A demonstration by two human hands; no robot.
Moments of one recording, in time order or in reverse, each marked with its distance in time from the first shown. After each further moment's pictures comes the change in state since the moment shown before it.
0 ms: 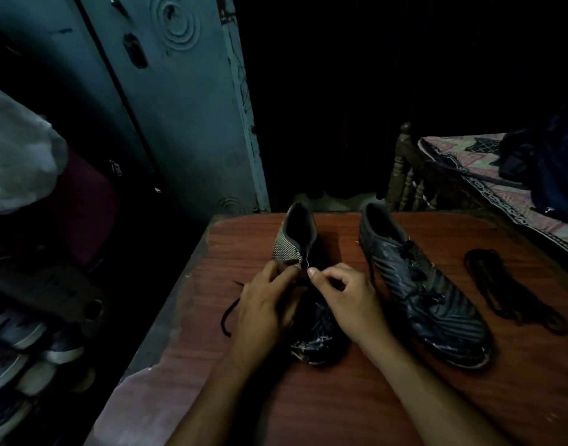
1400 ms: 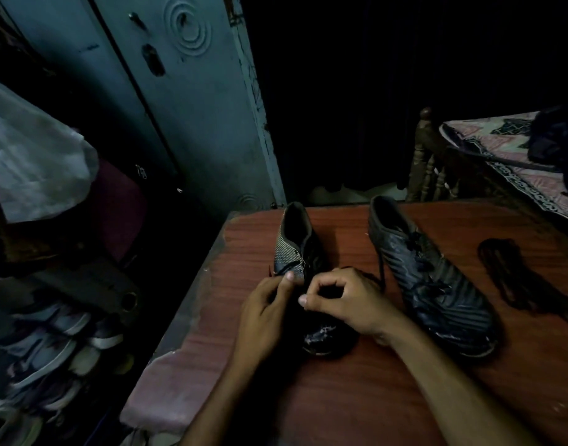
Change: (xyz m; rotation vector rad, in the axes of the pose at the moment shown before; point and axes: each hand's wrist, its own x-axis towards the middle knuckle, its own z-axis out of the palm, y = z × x) left_hand -0.020 0.026 -0.013 -0.552 0.054 -0.502; right_hand -0.008 -0.025 -0.027 0.140 -0.517 -0.133
